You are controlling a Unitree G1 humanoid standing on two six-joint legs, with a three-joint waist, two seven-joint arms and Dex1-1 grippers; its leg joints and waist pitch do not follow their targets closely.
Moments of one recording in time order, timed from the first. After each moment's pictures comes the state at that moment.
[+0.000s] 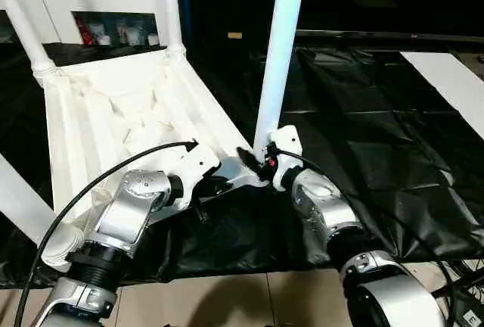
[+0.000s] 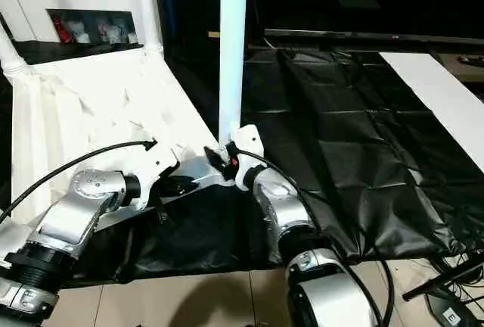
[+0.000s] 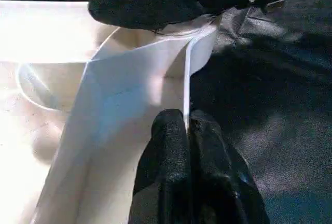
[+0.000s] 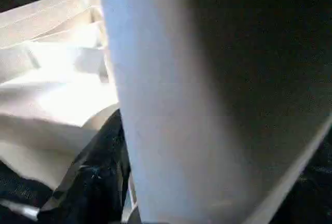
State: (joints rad) left arm -0.43 0.33 -0.20 0.28 0.08 0.38 -0.94; right arm -0.65 0.02 0.04 0.96 0.05 -0.18 0.60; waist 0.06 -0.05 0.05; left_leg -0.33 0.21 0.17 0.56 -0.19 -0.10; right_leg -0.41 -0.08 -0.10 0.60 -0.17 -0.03
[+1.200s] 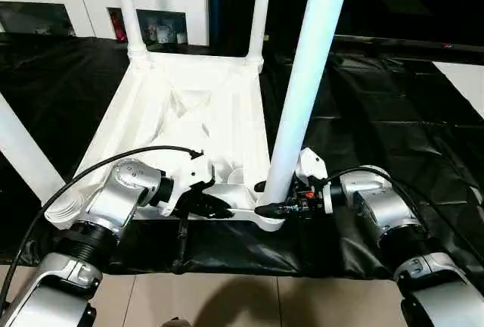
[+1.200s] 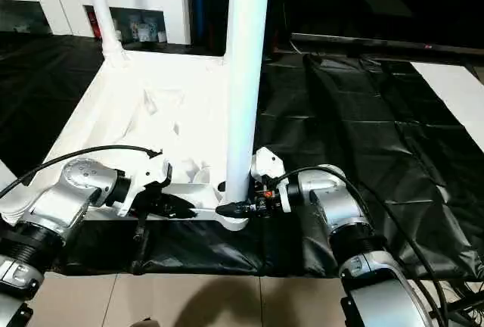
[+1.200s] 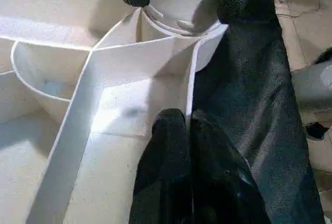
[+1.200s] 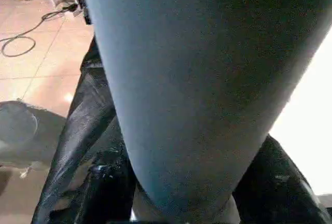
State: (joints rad) left arm -0.54 0.43 -0.28 0.51 0.00 0.16 -1.34; right arm -0.57 -0.25 0.18 0.74 0.08 -0.09 1.36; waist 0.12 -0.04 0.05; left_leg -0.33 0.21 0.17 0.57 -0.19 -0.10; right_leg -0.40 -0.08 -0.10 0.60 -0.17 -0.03
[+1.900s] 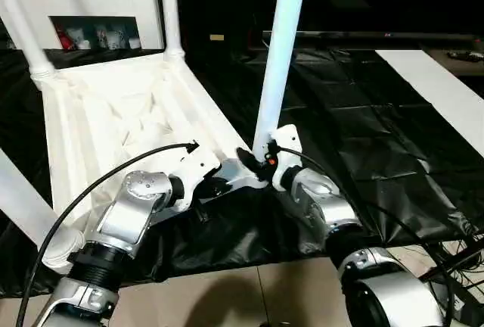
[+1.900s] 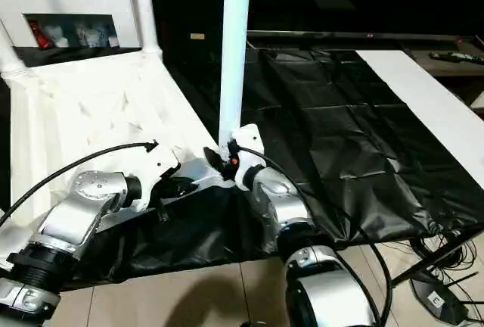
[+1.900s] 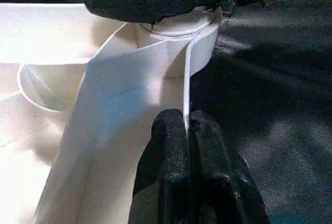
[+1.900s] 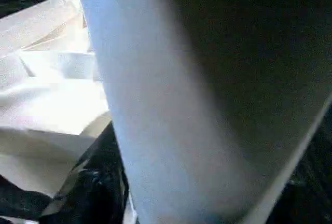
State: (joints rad) left arm -0.43 0.31 -0.20 0.29 0.10 0.39 -0.91; right arm -0.68 0.05 0.01 0.99 0.06 -0.12 0.52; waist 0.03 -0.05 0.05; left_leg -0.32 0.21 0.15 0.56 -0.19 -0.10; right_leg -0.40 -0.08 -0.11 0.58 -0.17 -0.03
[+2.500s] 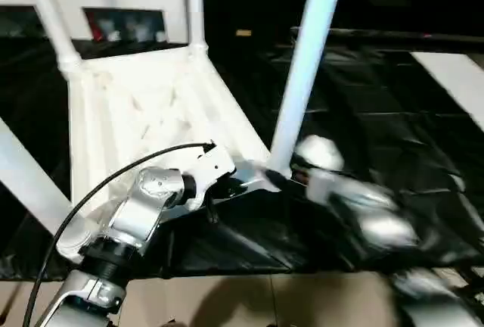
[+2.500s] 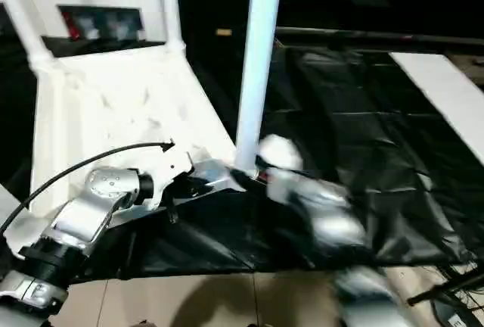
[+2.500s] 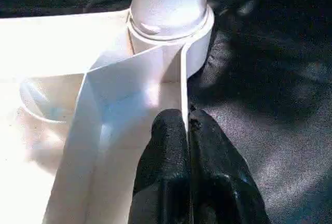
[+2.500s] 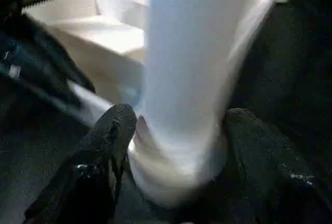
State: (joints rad) left arm -0.46 0.32 -0.25 0.32 0.09 0.26 -0.96; right arm -0.41 -0.31 0.03 0.60 0.14 -0.11 0.96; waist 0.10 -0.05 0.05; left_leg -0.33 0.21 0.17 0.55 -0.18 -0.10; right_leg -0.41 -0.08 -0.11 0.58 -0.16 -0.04
